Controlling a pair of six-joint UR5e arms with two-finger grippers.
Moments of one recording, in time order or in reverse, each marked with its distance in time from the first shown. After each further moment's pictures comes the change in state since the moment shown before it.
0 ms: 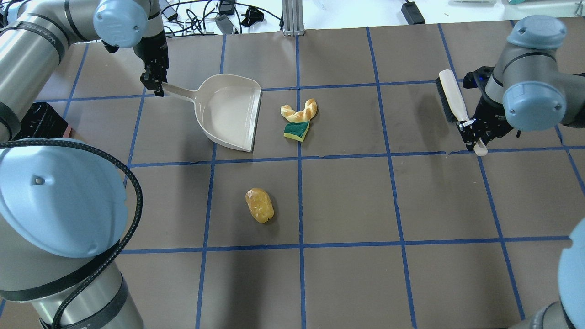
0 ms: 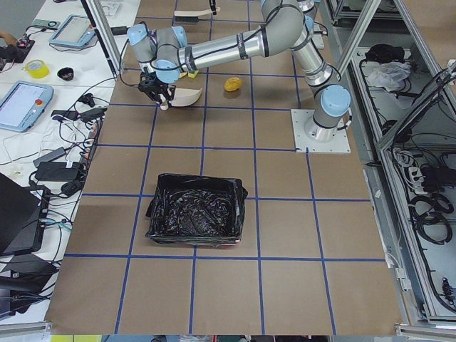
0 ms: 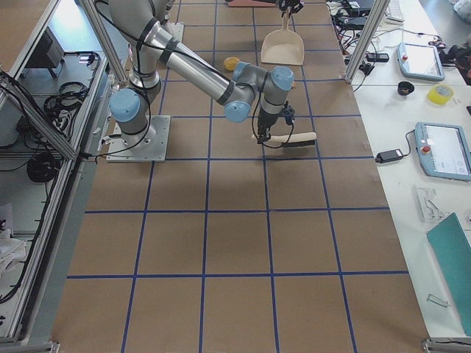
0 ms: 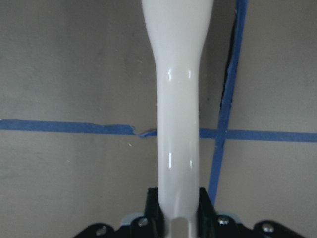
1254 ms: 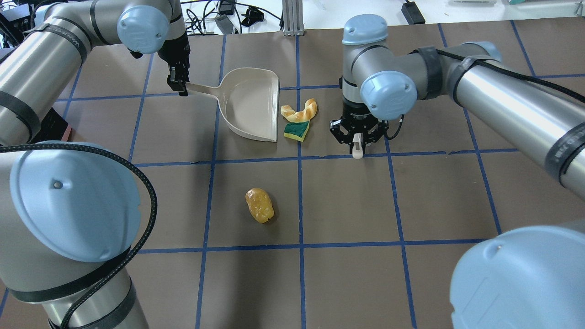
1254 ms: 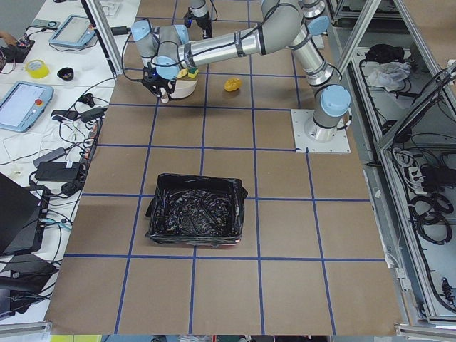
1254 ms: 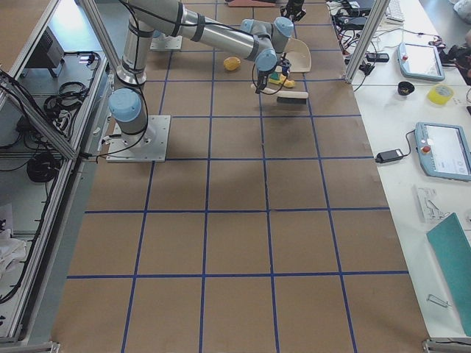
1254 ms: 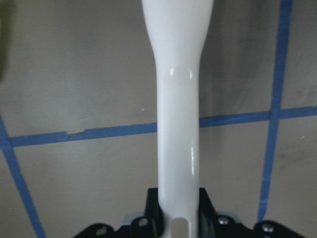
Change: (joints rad) left arm -0.038 -0.019 -0.010 0.063 -0.072 -0.106; right arm 0.480 0.155 -0.233 0.226 0.118 0.637
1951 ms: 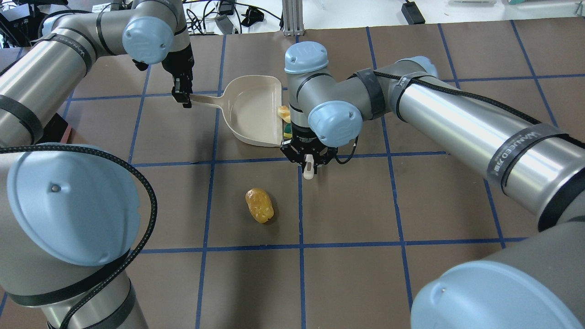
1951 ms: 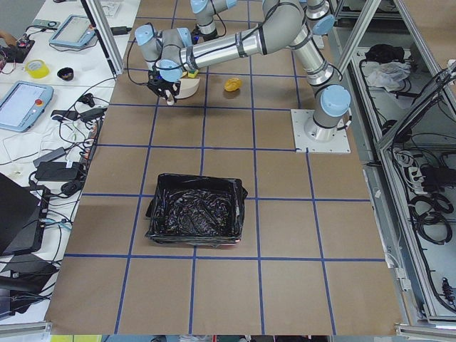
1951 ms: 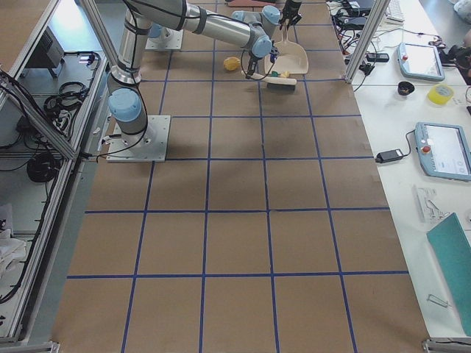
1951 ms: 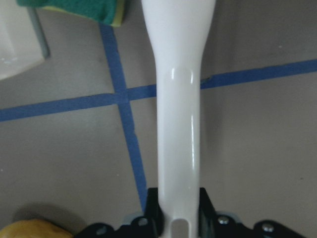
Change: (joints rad) left arm -0.004 0.009 -0.075 0.006 -0.015 -0.038; right arm 0.158 0.050 -0.018 -0.063 0.093 0.211
